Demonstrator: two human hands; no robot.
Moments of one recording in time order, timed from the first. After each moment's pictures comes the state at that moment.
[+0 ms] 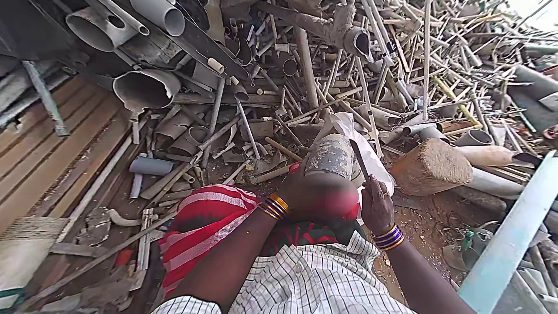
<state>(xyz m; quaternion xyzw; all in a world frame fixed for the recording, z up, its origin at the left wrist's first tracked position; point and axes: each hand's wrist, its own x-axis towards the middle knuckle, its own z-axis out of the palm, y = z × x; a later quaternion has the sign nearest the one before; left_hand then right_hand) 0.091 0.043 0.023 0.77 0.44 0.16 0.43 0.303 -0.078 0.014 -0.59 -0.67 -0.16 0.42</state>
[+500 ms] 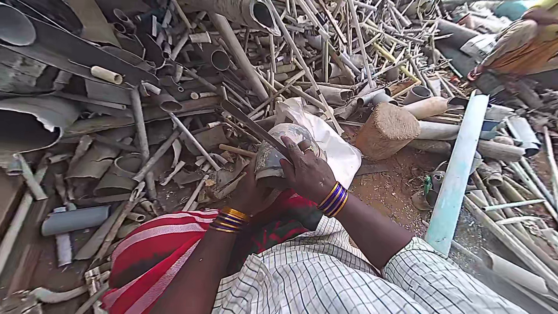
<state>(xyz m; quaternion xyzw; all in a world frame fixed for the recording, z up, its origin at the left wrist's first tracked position) 0.094 0.045 0.009 0.78 0.45 0.20 0.39 0.255 -0.043 0.096 -0.72 -0.64 0.07 0.26</state>
